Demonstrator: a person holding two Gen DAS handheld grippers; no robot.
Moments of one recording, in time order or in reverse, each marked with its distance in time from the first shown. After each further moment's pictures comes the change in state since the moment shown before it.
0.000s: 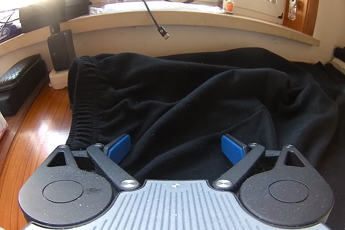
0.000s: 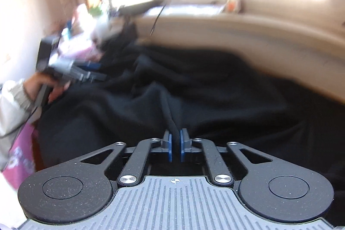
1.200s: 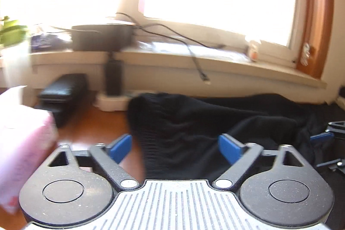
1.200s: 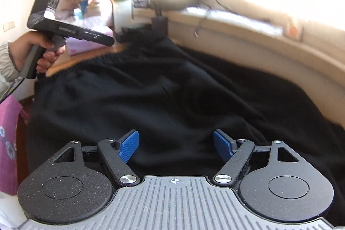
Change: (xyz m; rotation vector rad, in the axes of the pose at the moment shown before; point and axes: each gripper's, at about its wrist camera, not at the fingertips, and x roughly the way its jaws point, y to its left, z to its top) left arm -0.079 0.072 0.000 -0.121 -0.144 0.066; right arm 0.086 0.117 0.011 -0.220 0.039 0.066
